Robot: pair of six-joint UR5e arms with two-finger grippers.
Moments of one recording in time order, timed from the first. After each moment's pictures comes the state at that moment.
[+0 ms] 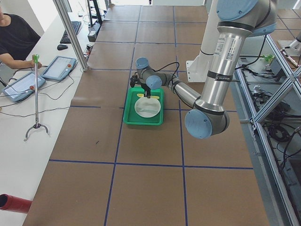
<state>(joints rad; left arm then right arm) -0.74 -1.90 -1.77 -1.75 -2.19 -1.06 1.58 -1.66 1.61 -1.50 2.28 0.03</state>
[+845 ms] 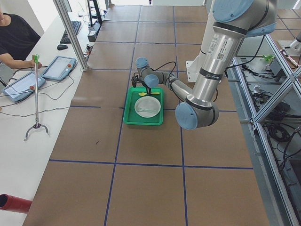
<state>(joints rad) -0.66 -1.98 -1.61 -1.83 -2.18 -1.15 1.58 -1.66 1.61 -1.50 2.28 0.03</state>
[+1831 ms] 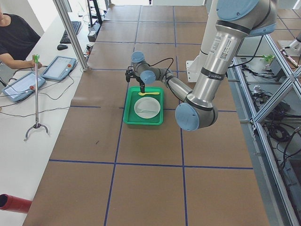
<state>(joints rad) -0.85 -1.98 -1.77 -1.76 -2.19 -1.13 1.58 -1.66 1.61 -1.50 2.28 0.03</state>
